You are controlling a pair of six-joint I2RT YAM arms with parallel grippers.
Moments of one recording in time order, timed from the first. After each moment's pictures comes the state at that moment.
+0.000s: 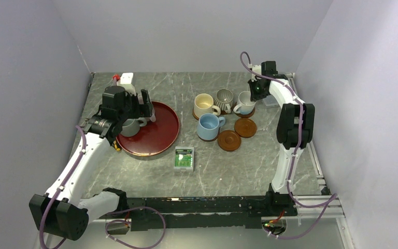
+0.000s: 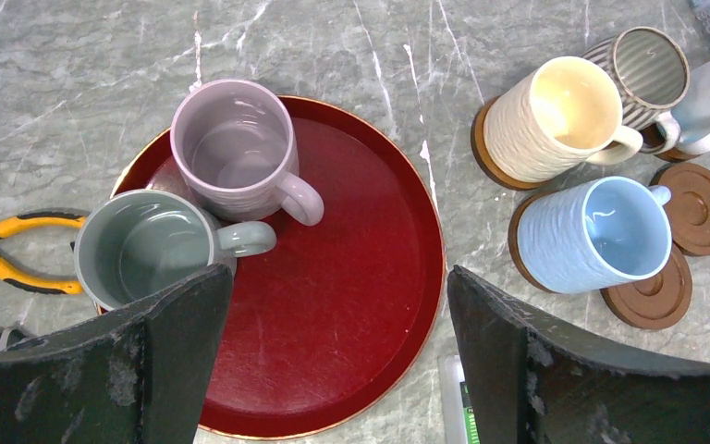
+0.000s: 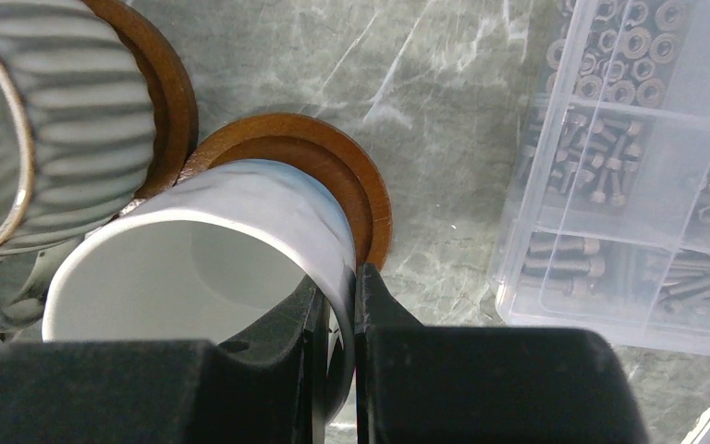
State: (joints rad) left arm -0.25 1.10 1.06 -0.43 -0.03 -0.23; right arm 0.01 2.09 1.74 -0.63 -0.18 -0.27
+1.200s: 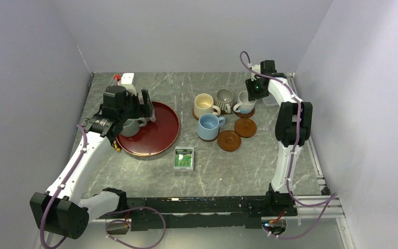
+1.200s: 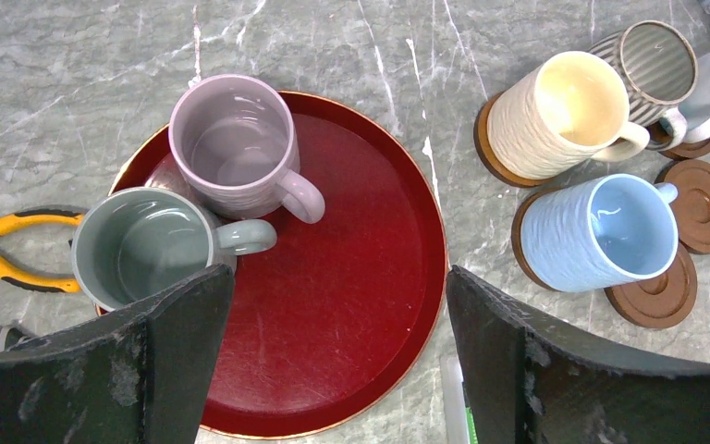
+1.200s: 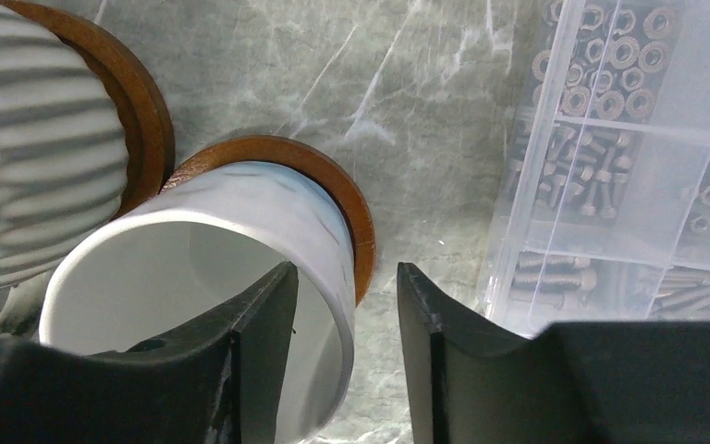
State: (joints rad) left arm -0.25 1.11 1.06 -0.43 -0.03 -0.23; right arm 0.01 2.16 1.80 -0.65 -0.16 -0.26
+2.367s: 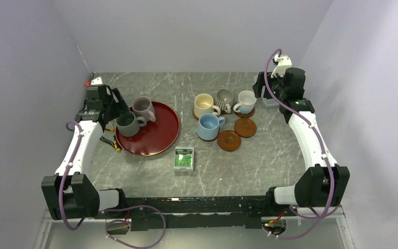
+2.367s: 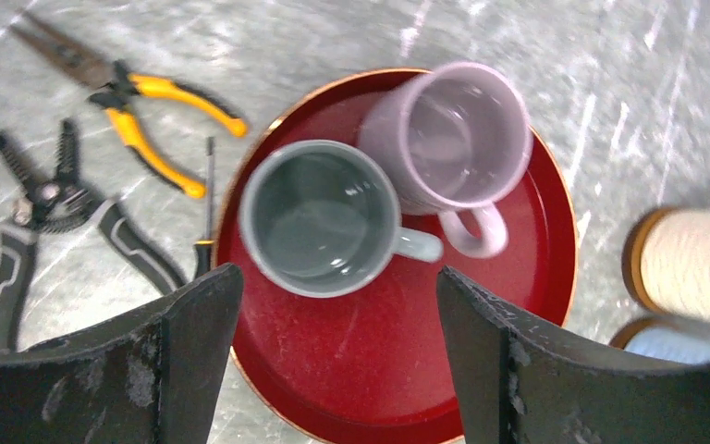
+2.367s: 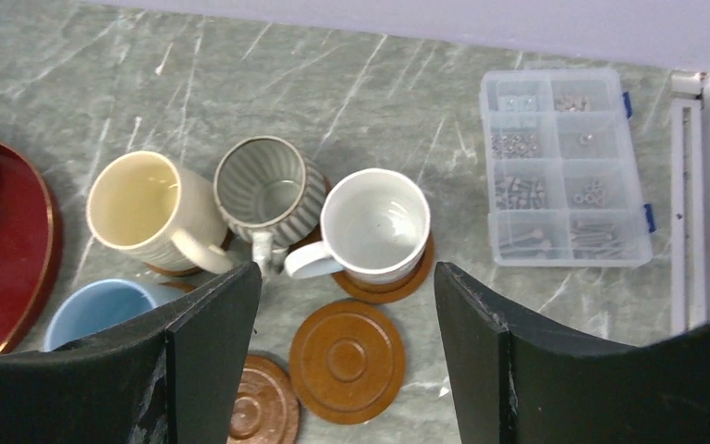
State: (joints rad) left arm 0.03 1.26 1.07 -0.49 -0.07 -0.38; right arm 0.01 1.36 1.23 -0.26 -0.22 -0.02
